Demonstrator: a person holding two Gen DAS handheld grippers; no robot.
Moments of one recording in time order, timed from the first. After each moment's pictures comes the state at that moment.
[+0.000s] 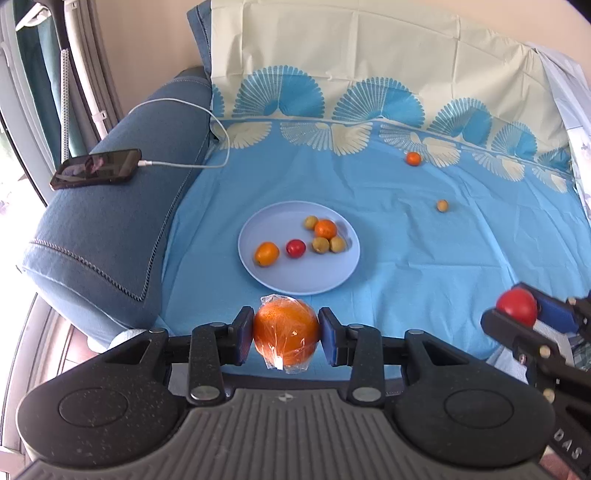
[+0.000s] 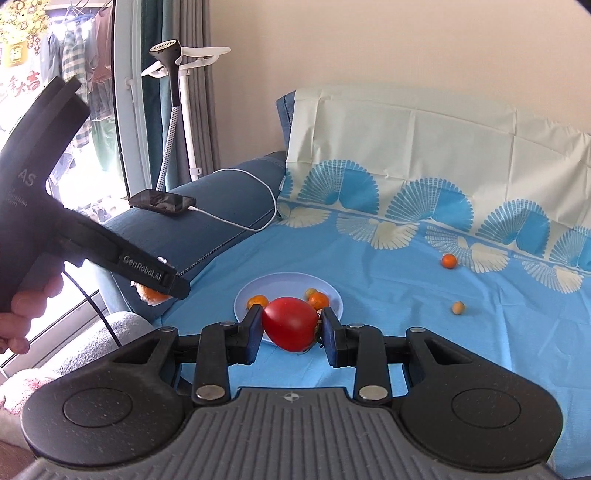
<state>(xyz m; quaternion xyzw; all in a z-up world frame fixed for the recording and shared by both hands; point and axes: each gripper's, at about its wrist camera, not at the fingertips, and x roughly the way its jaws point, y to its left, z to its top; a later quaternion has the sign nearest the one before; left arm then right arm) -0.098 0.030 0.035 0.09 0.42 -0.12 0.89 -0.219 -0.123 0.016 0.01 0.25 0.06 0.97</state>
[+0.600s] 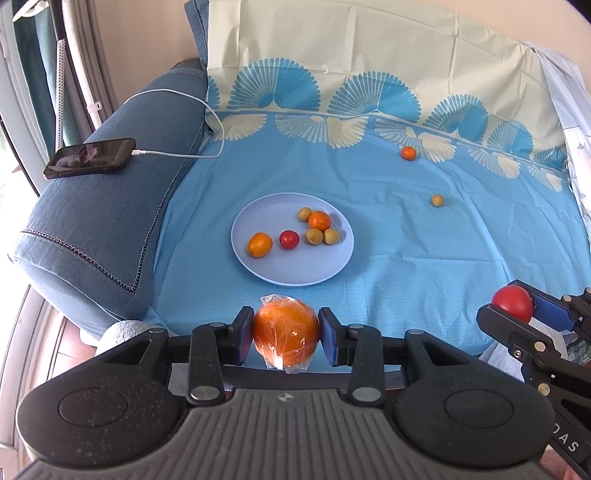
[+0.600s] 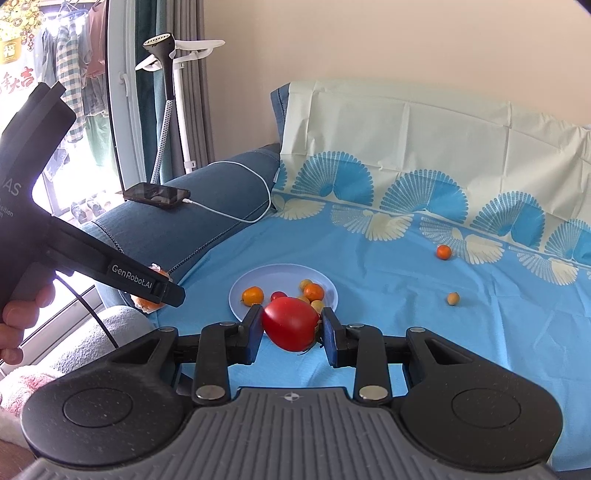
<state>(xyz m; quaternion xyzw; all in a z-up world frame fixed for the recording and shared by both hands) -0.096 0.030 0.028 0.09 0.43 -0.13 0.89 -0.215 -0.123 0.011 0.01 0.27 0.05 0.96</state>
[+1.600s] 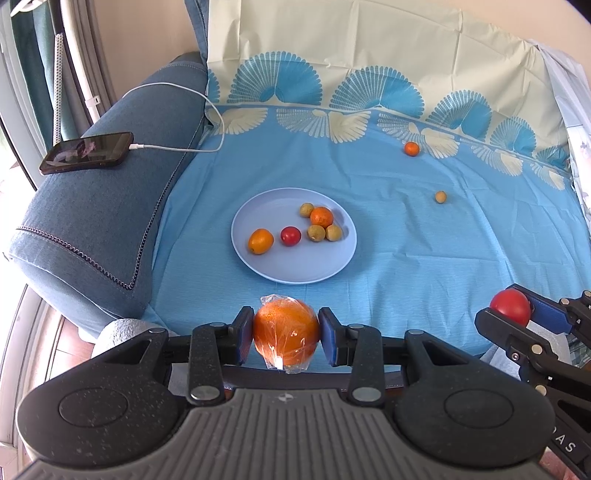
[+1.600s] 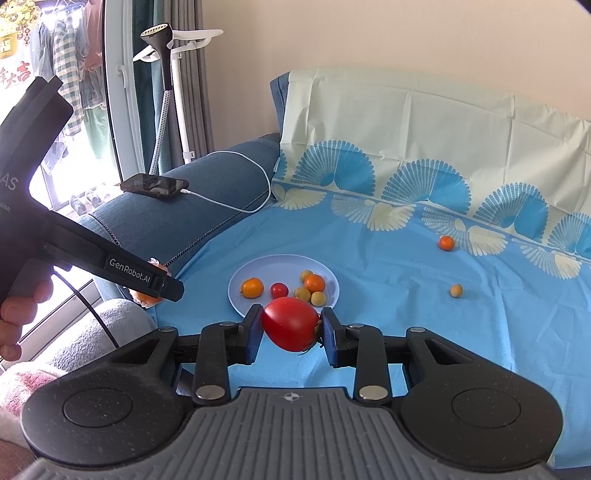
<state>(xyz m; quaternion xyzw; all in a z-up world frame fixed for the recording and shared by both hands) -0.090 0.031 0.021 0.08 0.44 -0.13 0.89 -0.205 -0.122 0.005 0.01 0.28 0.05 0.96</state>
